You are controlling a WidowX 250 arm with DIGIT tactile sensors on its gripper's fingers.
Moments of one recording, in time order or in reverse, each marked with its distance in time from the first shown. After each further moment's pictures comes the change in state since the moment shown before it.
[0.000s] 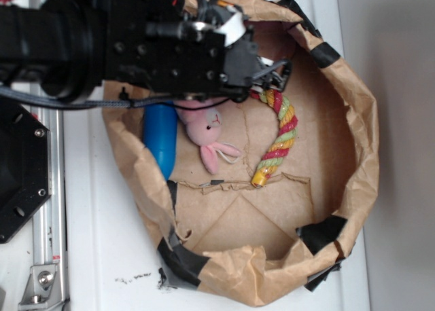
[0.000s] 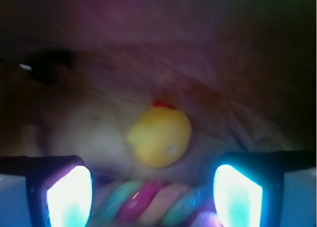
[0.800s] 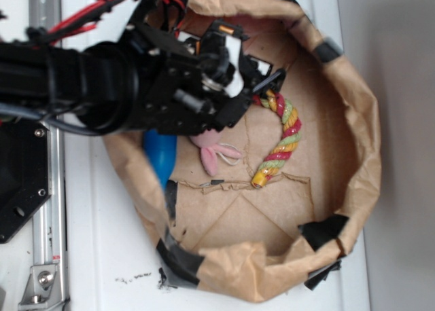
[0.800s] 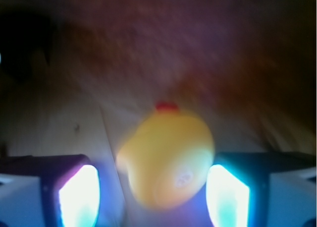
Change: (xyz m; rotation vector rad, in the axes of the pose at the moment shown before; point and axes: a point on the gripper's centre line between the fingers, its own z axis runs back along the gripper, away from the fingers) arm -0.001 -0.010 -0.027 0.016 -0.166 -0.045
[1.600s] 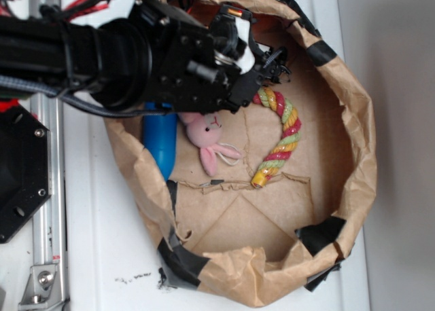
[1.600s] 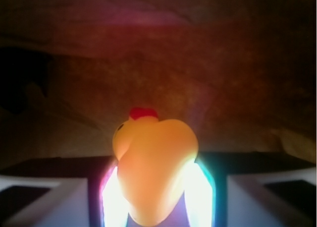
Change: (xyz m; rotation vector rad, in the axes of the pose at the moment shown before) arm 0.006 0.003 -0.002 0.001 0.055 0.034
